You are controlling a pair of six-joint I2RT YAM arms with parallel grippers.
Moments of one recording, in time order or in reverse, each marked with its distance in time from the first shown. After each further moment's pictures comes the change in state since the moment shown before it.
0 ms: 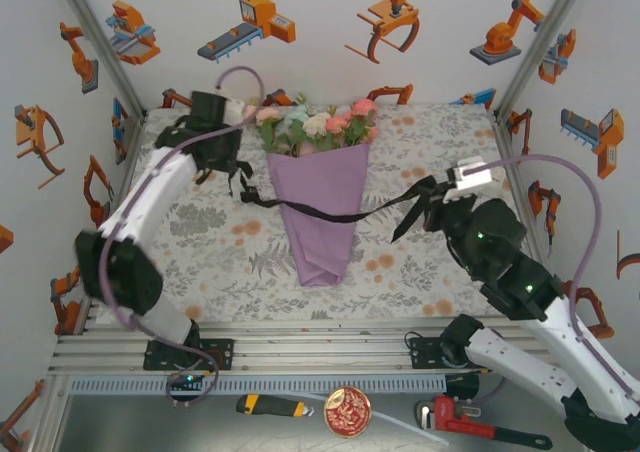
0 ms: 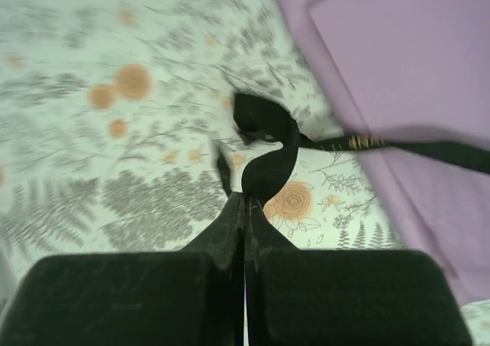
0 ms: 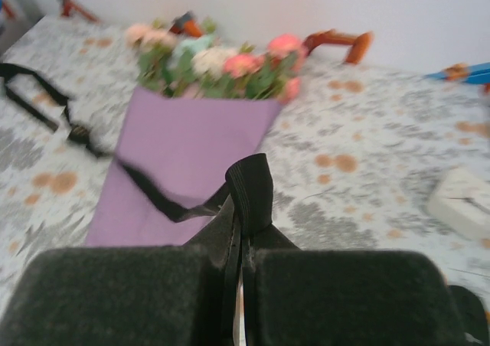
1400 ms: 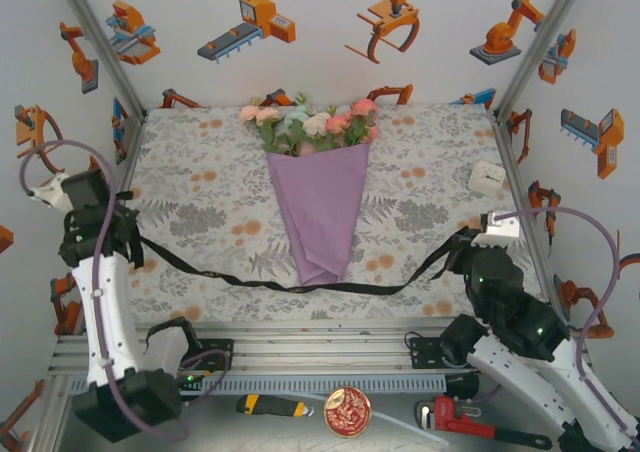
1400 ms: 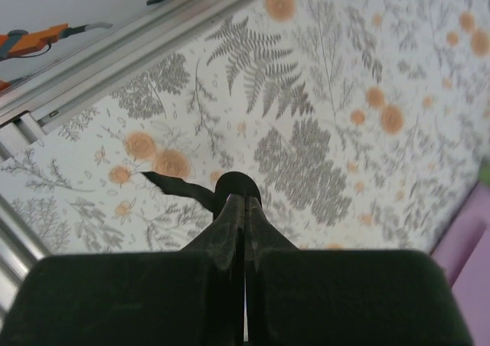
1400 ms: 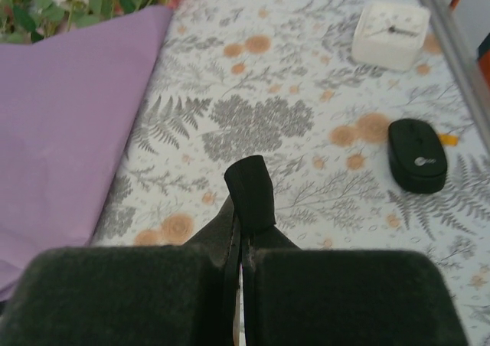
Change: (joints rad) left arm 0.665 -0.587 -0.508 0.012 -0.160 -0.613; right arm -0.005 -0.340 -0.311 -0.313 0.237 0.325
